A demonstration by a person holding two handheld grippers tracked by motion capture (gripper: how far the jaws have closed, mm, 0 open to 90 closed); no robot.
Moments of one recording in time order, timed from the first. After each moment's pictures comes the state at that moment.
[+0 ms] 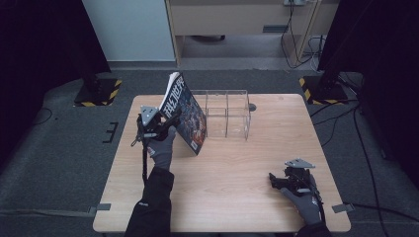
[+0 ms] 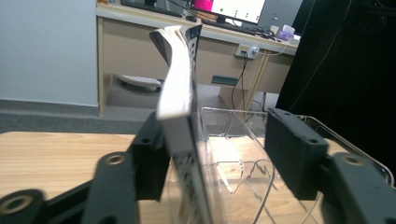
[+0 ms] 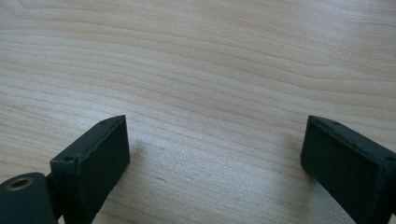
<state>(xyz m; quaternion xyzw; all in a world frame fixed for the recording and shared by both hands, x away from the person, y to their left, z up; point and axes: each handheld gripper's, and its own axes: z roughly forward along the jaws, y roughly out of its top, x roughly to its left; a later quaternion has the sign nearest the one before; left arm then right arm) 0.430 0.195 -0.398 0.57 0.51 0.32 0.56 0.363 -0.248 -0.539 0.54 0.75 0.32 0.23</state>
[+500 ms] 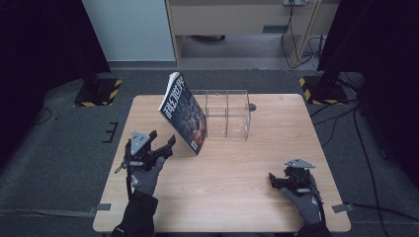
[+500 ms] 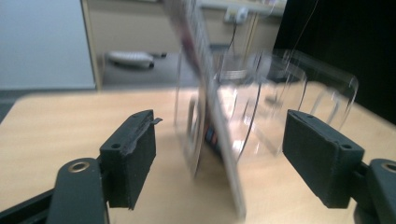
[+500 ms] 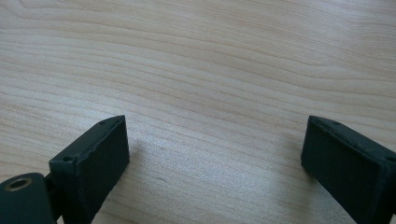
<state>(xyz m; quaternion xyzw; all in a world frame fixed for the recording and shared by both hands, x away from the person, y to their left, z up) 0.357 0.221 -0.438 0.64 0.50 0.30 0.50 0.363 -0.248 -0.538 0.54 0.75 0.32 0.23</state>
